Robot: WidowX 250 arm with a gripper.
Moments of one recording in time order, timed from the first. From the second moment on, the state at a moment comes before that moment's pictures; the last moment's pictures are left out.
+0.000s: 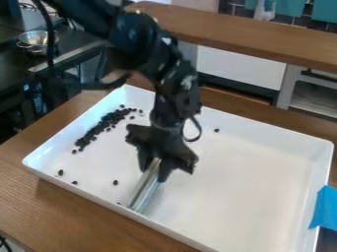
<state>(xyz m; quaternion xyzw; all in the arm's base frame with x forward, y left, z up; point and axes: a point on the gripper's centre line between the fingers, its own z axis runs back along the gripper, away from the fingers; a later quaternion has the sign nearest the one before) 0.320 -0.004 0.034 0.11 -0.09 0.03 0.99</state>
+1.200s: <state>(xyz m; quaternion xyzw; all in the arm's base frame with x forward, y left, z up) 0.307 0.135 0.028 0.22 -0.04 -0.04 0.97</state>
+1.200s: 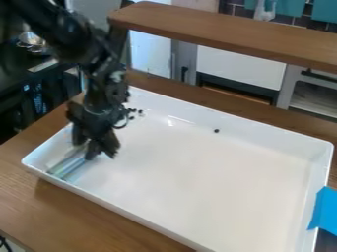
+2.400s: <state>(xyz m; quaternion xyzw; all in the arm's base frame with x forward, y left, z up) 0.376 -0.020 0.080 -0.02 -0.08 0.01 1.00</state>
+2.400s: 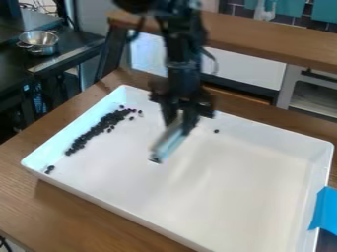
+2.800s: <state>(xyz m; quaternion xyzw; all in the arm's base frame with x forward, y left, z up) 0.406 -0.052 0.053 -0.01 -0.07 0.00 1.00</state>
